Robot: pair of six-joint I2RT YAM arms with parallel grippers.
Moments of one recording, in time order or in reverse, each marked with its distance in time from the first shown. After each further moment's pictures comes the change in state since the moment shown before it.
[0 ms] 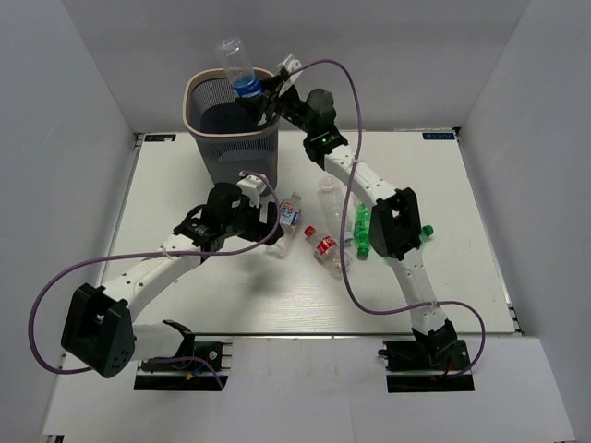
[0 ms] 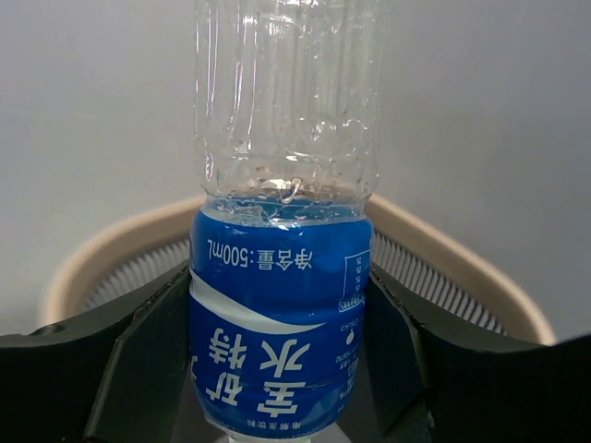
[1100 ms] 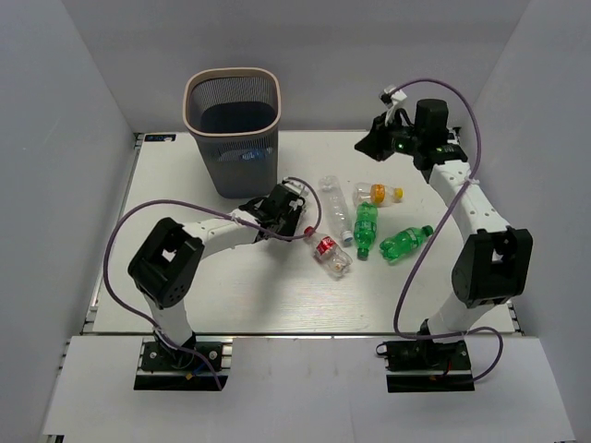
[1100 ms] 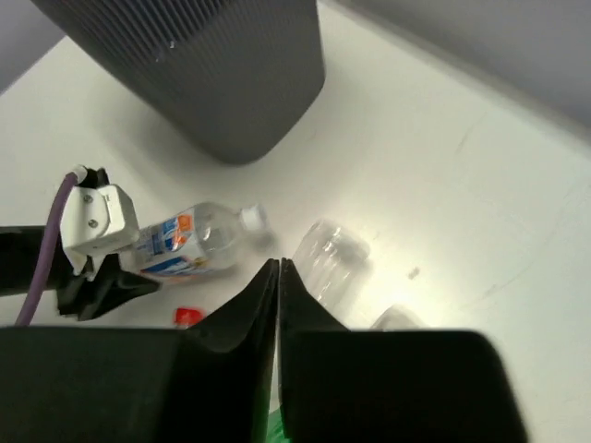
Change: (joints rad) left arm -0.196 0.537 0.269 -0.029 -0.455 0.010; right arm -0.440 -0.731 -0.819 -0.696 -0.229 -0.208
